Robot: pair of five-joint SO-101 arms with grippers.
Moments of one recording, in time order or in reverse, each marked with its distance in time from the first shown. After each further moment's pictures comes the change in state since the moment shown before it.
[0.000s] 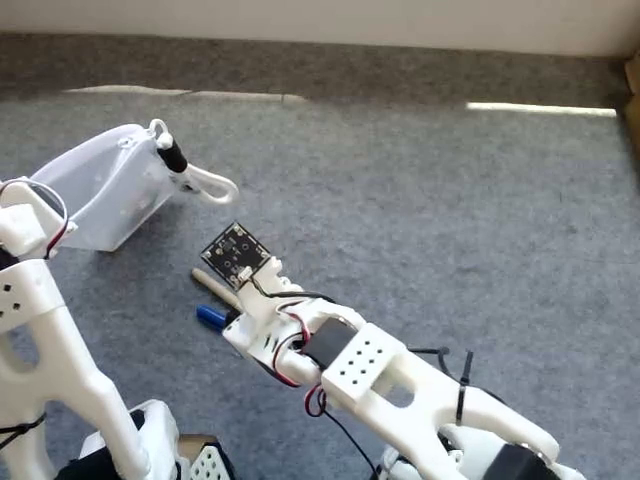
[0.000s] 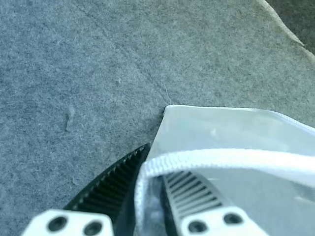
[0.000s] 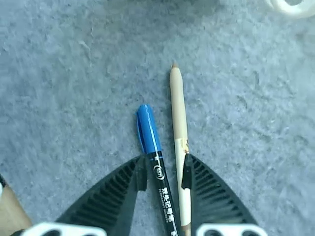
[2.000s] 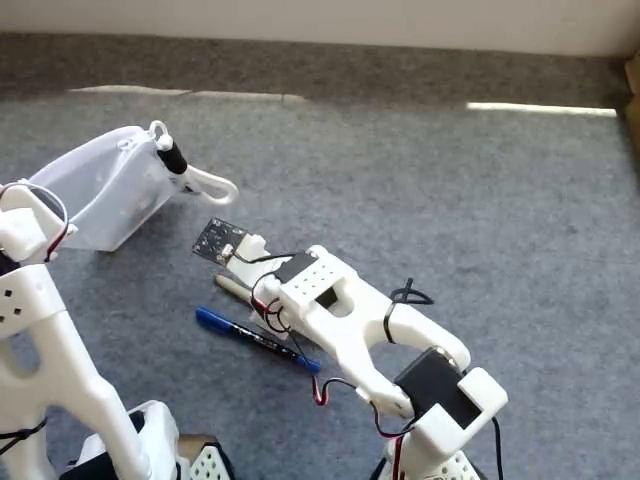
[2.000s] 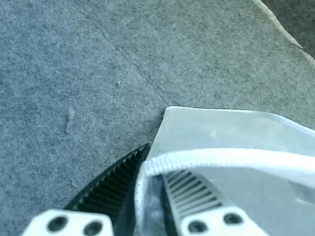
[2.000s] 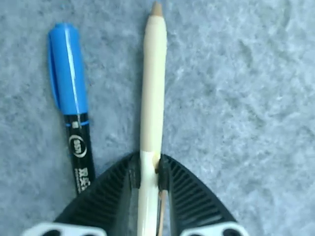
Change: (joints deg) left arm 0.0 -0.4 1.9 -1.6 0.0; right arm 10.7 35.1 -22.1 14.4 24.7
